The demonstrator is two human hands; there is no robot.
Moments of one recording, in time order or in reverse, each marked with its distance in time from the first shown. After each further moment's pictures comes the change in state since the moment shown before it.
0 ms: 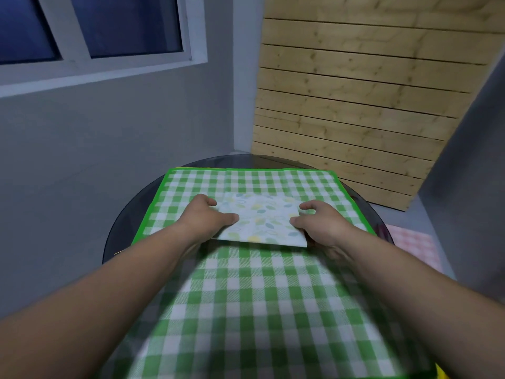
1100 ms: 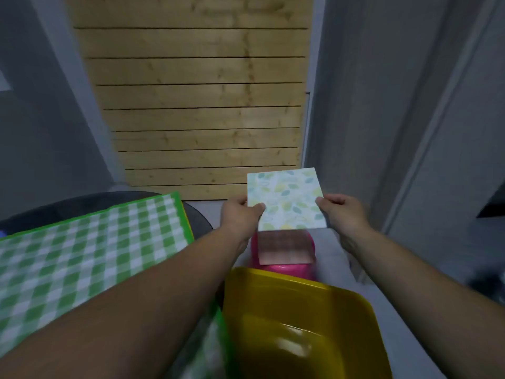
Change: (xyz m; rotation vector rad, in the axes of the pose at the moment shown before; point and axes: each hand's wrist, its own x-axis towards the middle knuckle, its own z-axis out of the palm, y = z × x) left_hand 0.026 0.160 0.400 -0.311 -0.334 0.223; right_hand 0.060 0.194 -0.322 0.527 0.719 -0.098
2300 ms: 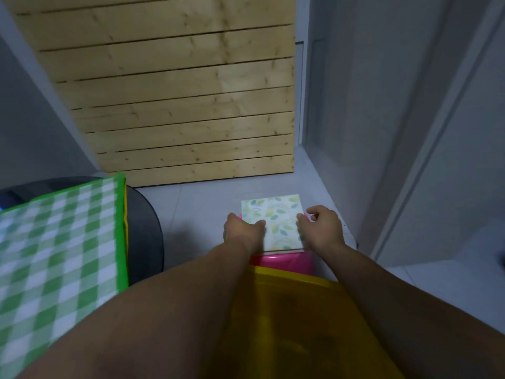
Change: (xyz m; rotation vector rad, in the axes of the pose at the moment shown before) left_hand 0.095 -0.144 0.080 0.380 0.128 -0.254; right_hand 0.092 0.177 0.011 -0.555 0.003 -0.034
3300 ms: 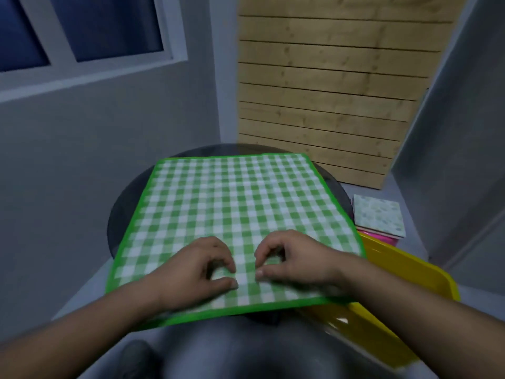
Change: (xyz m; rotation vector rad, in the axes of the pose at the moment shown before) left_hand -0.342 -0.177 -0.471 0.579 -0.141 0.649; right_hand -0.448 -0.276 0.001 -0.252 -1.066 -0.742
